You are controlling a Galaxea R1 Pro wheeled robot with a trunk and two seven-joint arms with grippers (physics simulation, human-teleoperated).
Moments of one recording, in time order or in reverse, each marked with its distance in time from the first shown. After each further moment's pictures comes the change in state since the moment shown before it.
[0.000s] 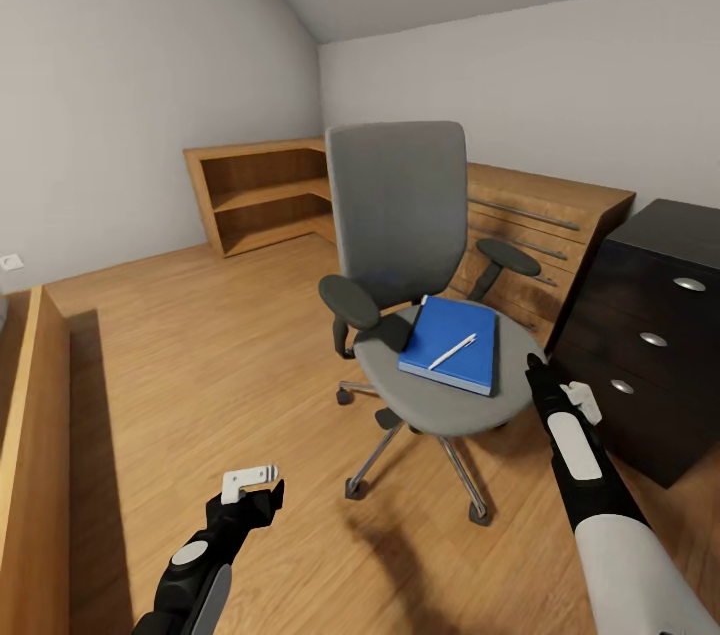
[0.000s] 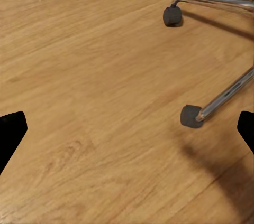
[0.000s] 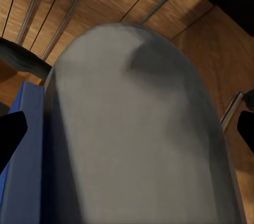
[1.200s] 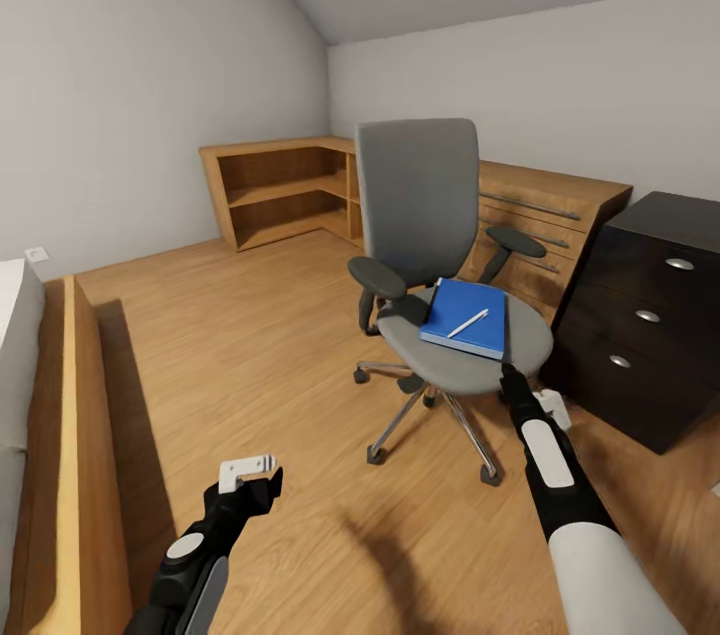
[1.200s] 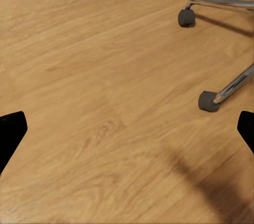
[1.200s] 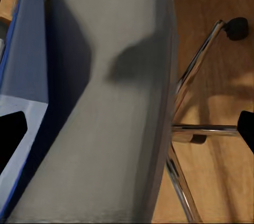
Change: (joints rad) left arm 0.000 0.001 0.002 -0.061 0.002 0.007 0.000; right arm 0.021 0.084 0.011 0.003 0.007 -0.002 0.000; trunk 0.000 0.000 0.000
